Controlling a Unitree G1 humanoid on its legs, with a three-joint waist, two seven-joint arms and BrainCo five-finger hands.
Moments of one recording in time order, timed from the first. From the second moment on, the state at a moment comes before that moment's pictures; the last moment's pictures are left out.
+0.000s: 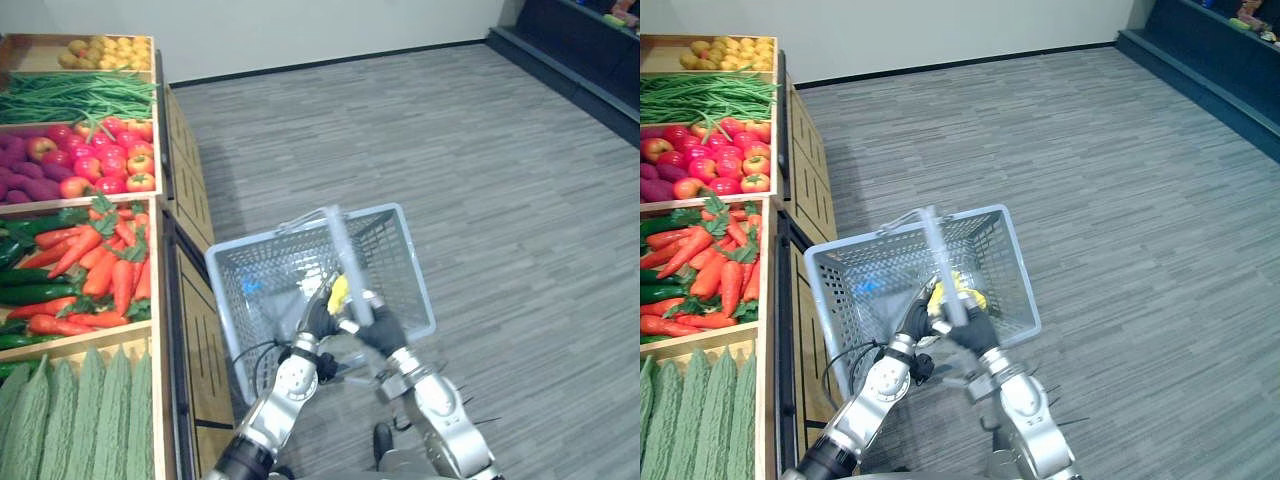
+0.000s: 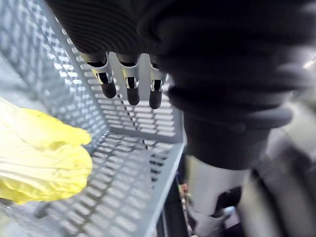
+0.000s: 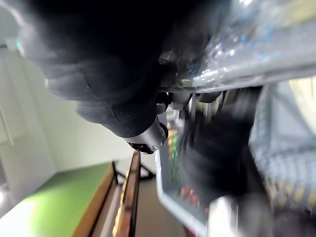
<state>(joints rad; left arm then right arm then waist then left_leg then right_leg) 0.10 0.03 -0.35 0.03 0.24 -0.18 0.18 0.15 -0.13 0.09 -0.06 0.14 -0.13 0.04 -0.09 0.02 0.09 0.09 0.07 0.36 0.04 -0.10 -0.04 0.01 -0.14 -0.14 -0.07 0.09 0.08</state>
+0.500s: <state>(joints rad) 0.27 0.03 -0.04 -0.07 0.05 -0.20 0.16 0.30 -0.11 -0.20 0.04 0.12 -0.13 -0.02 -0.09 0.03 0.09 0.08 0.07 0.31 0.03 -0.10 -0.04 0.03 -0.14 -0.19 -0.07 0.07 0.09</state>
